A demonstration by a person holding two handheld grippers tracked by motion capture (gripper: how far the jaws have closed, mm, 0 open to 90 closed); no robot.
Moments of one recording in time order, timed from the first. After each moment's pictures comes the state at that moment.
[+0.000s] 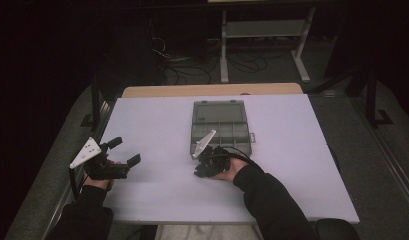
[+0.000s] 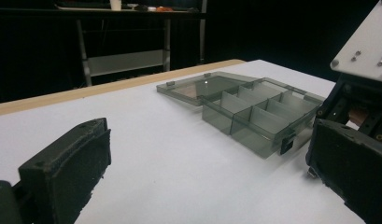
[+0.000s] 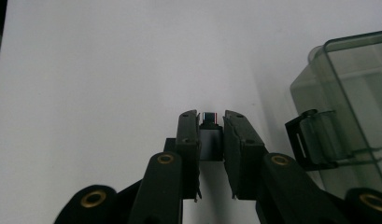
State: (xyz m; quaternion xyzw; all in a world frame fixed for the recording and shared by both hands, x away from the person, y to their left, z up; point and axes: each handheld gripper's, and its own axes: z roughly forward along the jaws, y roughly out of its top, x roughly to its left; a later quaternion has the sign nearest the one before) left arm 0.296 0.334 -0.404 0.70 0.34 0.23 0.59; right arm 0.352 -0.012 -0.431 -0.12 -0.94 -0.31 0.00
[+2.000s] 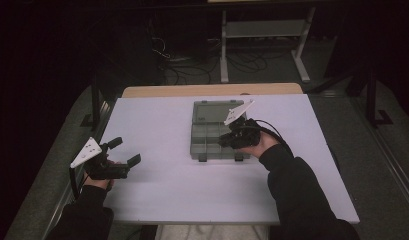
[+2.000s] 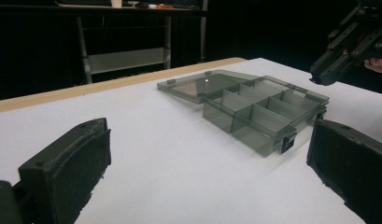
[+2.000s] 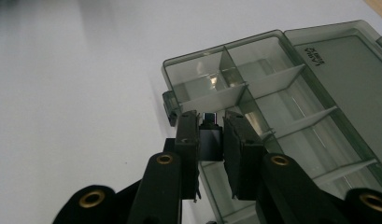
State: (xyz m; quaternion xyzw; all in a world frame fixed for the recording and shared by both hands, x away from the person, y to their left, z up) left arm 0.297 0.334 -0.405 0.70 0.34 0.23 0.58; right arm 0.384 -0.093 -0.363 -0.18 -0.91 -0.36 -0.06
